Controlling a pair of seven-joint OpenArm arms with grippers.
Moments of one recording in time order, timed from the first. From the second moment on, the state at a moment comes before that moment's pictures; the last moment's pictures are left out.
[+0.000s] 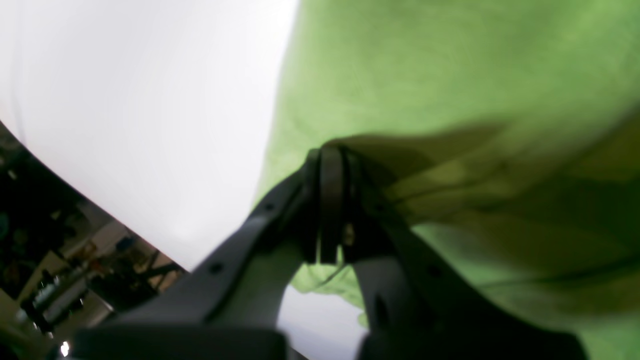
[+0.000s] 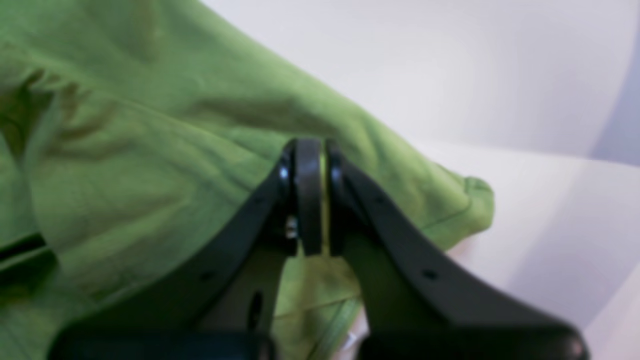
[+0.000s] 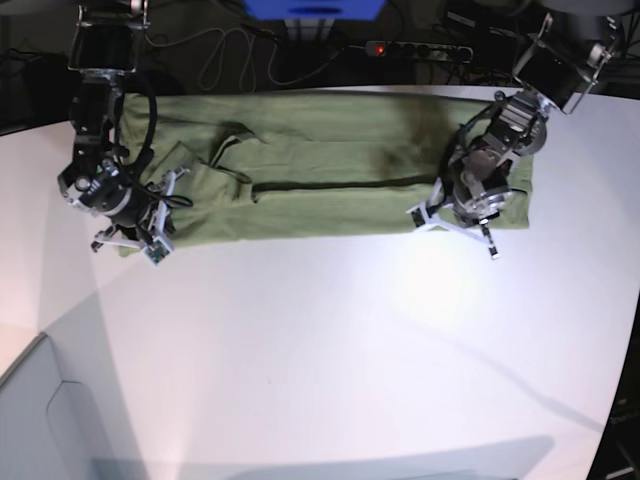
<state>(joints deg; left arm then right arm) -6.1 -34.7 34.1 95.0 6.4 -27.4 64.8 -3.4 11.6 10.8 93.7 -1.5 46.5 -45.9</state>
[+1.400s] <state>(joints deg) -1.4 -37.8 33.7 100.2 6.0 -27.6 64.9 -2.3 1.2 5.7 88.3 -1.2 46.5 -44.9</state>
